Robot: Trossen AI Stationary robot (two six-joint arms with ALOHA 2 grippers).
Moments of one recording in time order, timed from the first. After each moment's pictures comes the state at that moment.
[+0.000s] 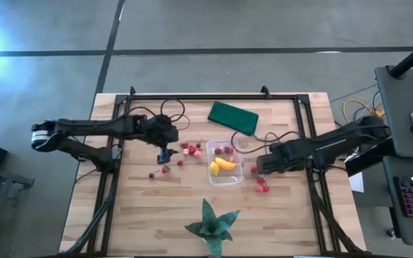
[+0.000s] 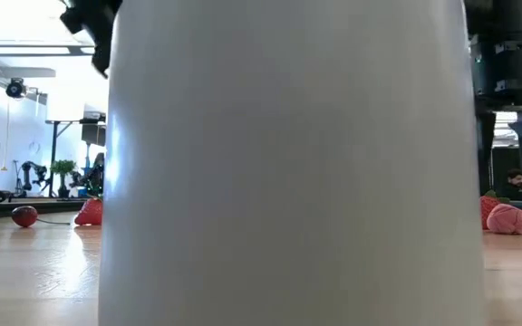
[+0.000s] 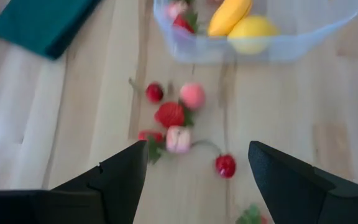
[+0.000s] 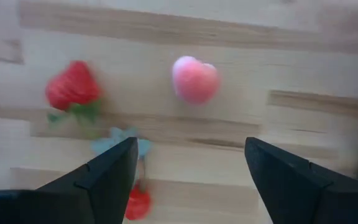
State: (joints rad) left arm 0.21 1.17 0.86 -0.59 0.04 0.14; right arm 0.19 1.32 0.78 -1.01 0.05 1.67
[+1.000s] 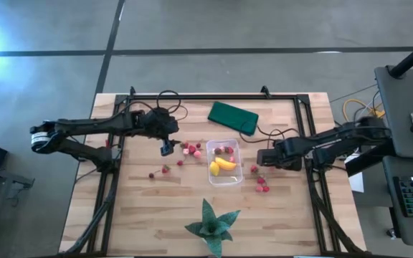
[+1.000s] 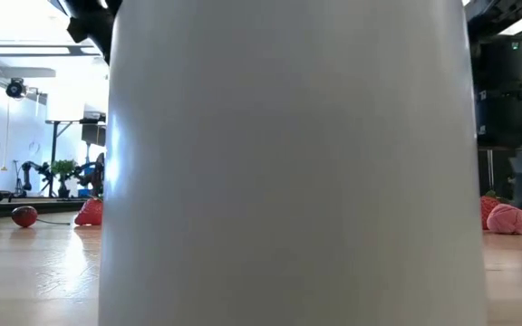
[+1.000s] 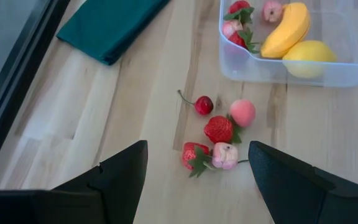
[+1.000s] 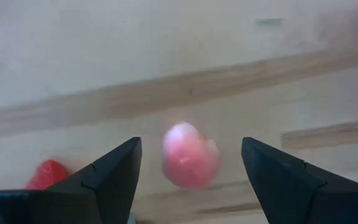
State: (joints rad) left arm 0.29 1.17 0.83 -0.48 -0.02 0.13; right arm 0.07 1.34 0.62 -0.82 0.08 1.80
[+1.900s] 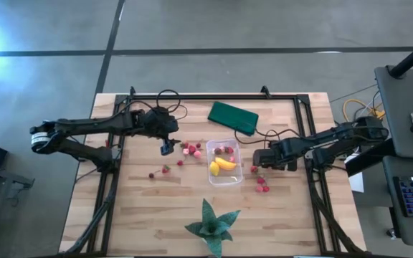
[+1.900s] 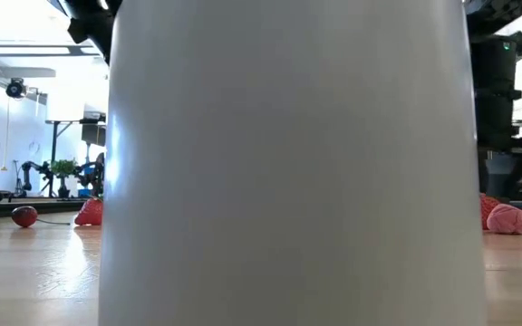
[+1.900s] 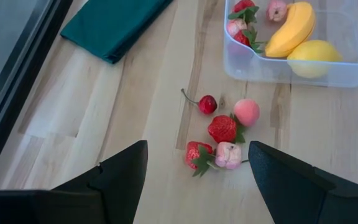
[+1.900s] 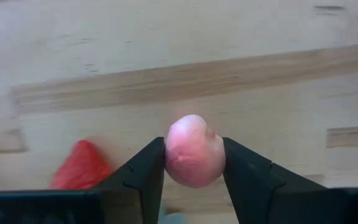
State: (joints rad) left arm 0.30 1.16 0.83 -0.48 -0.01 0.14; right arm 0.07 1.36 0.65 -0.75 0.08 1.75
